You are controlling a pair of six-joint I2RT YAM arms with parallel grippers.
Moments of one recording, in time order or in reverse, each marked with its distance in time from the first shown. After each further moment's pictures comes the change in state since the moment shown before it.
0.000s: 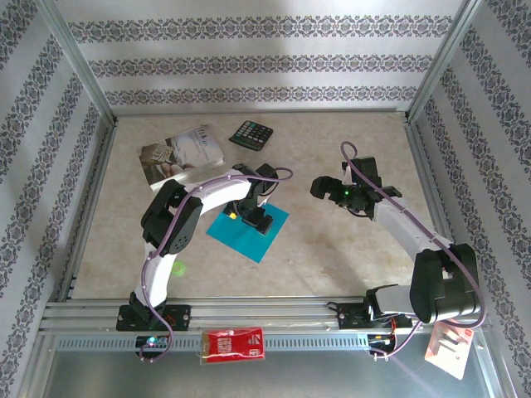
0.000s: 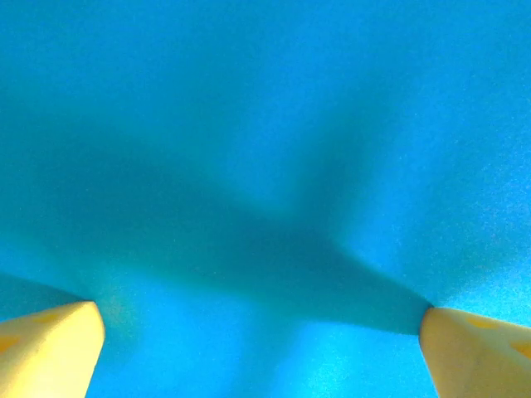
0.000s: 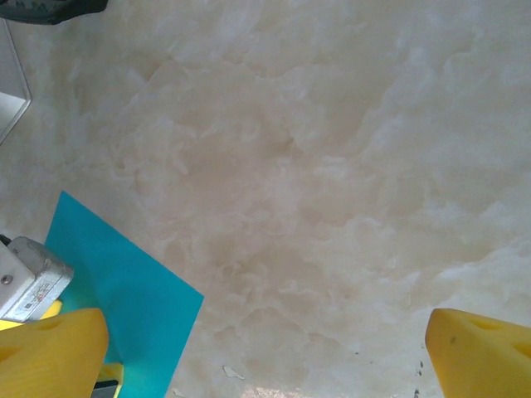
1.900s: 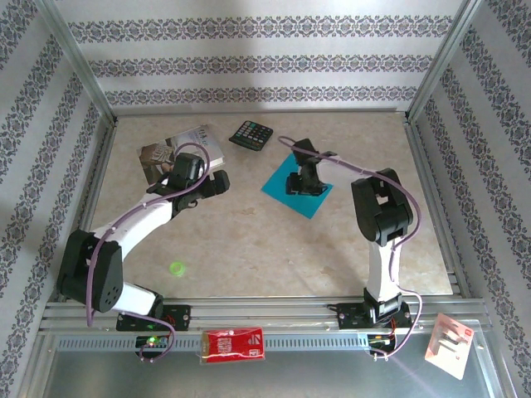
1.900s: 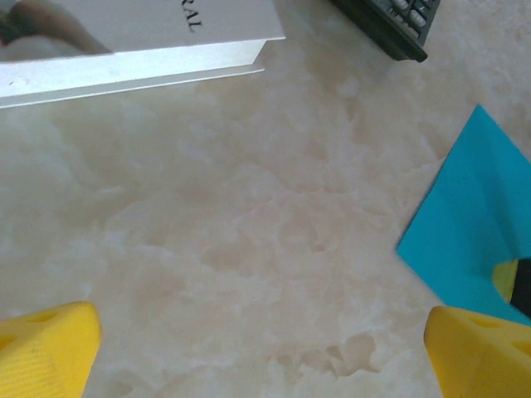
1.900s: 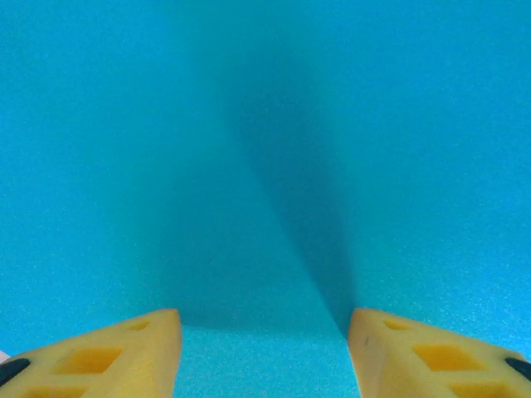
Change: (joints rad) left arm 0.352 -0.687 -0.645 0.743 -0.012 -0.393; right arm 0.260 0.683 0.536 -0.214 0.229 -0.077
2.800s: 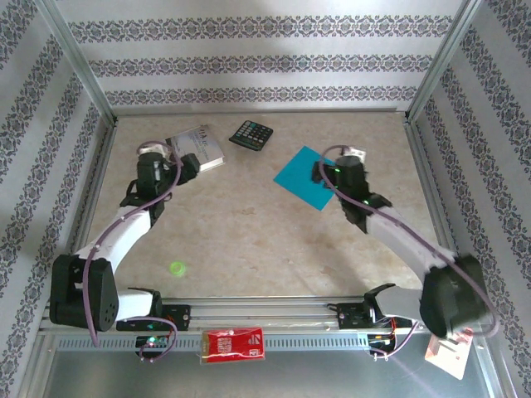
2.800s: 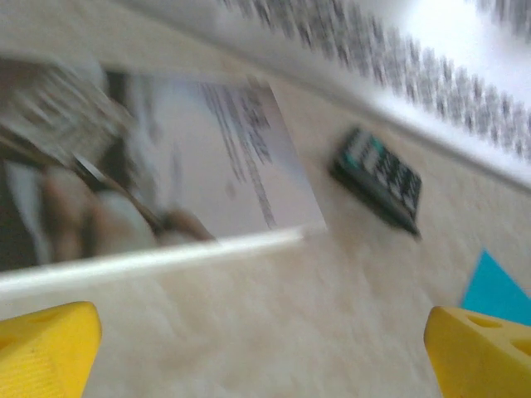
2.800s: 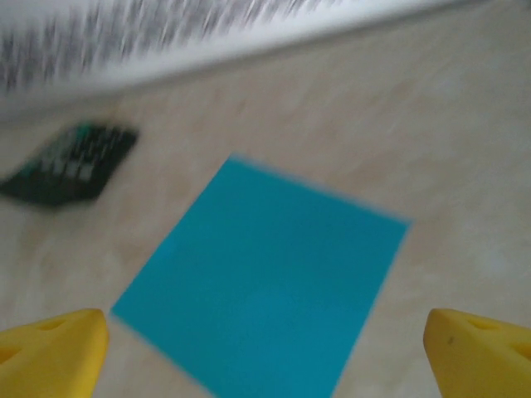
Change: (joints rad) left arm 0.189 -0.114 -0.120 0.287 0.029 0.069; right arm -0.059 -0.681 -0.522 0.473 0.293 0.021
